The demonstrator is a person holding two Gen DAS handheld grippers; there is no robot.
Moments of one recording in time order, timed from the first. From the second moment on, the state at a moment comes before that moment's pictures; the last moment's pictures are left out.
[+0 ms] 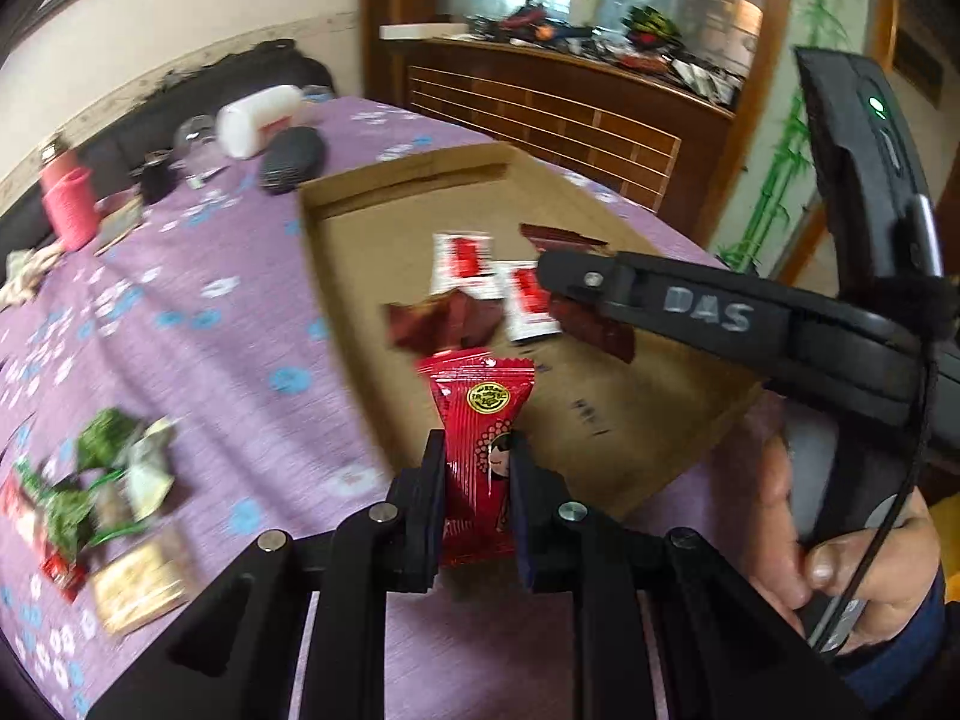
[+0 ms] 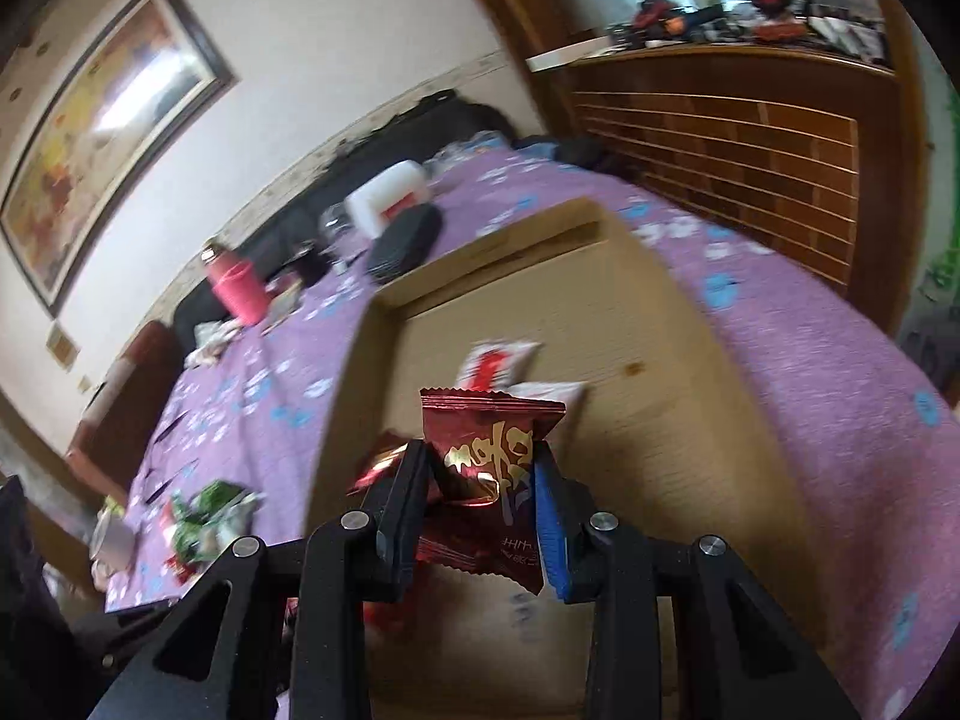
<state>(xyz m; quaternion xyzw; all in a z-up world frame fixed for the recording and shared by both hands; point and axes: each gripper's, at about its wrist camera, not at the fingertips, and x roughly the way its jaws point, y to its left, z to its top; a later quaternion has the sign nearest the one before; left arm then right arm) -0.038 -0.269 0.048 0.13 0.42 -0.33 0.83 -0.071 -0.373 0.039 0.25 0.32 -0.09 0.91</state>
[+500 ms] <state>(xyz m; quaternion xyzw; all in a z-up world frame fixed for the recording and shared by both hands) -0.006 -0.307 0.021 0.13 0.44 -0.32 0.83 -0.059 -0.389 0.019 0.25 0.34 -0.12 0.90</state>
